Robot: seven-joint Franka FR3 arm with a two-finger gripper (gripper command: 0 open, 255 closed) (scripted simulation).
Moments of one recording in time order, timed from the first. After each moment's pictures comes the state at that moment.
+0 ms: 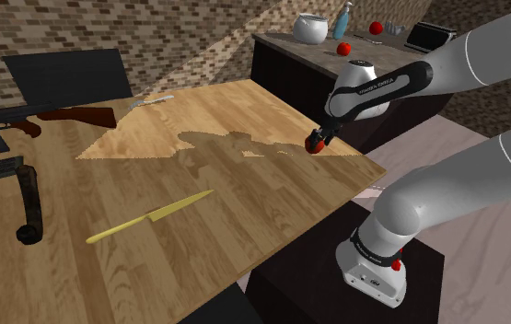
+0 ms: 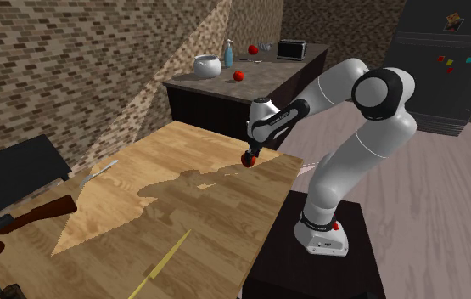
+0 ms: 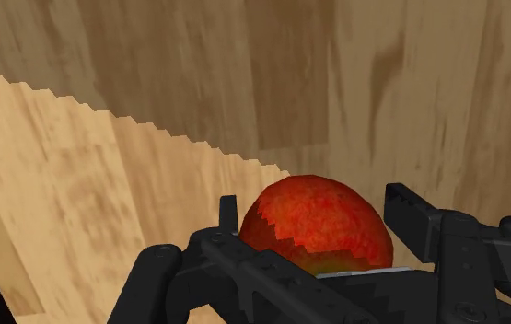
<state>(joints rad) -0.29 -0.41 -0.36 -2.77 -0.24 2.47 -0.14</state>
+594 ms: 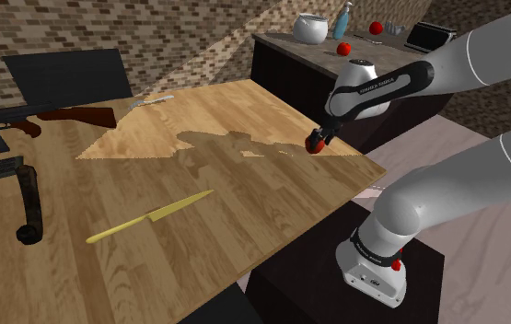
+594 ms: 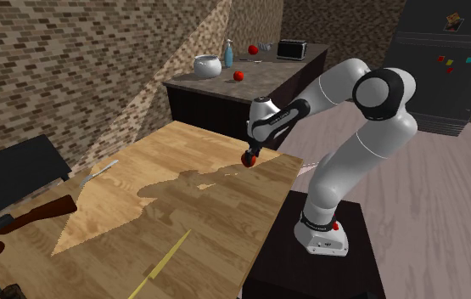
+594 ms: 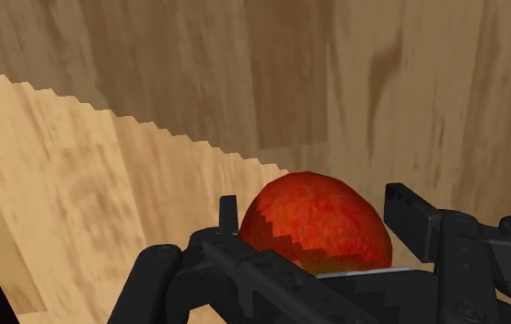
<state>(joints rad) -0.29 -0.42 -0.36 -2.77 -0.24 2.46 -0.14</state>
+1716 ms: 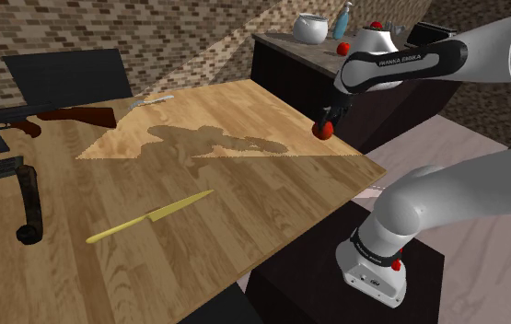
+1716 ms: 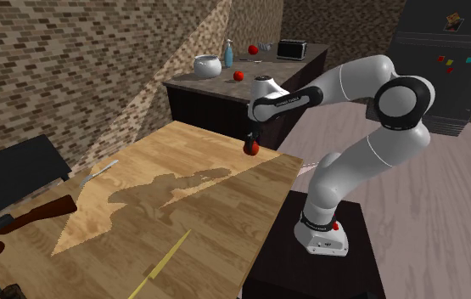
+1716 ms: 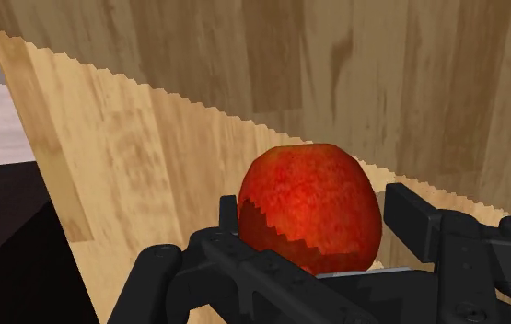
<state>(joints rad) -0.29 -0.57 -0.31 -2.64 -0.22 2.18 -0.14</state>
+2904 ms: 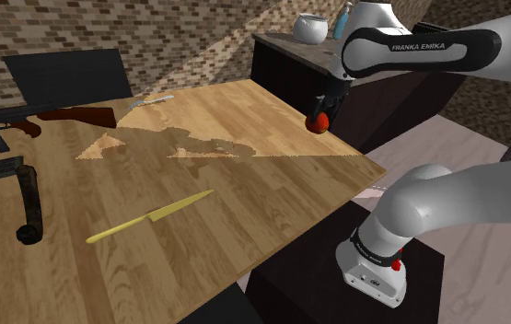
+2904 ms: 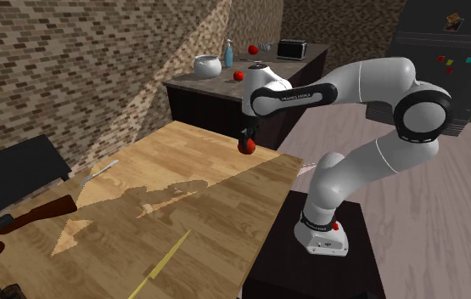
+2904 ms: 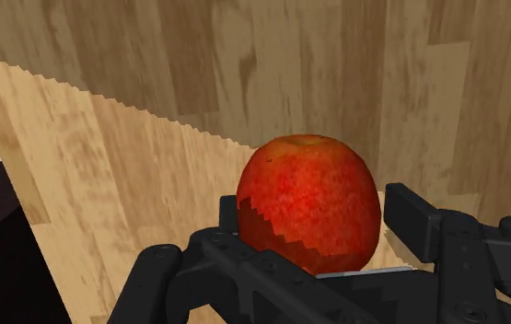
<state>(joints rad) -0.24 -0.70 -0.16 -2.59 -0.14 1.98 0.00</state>
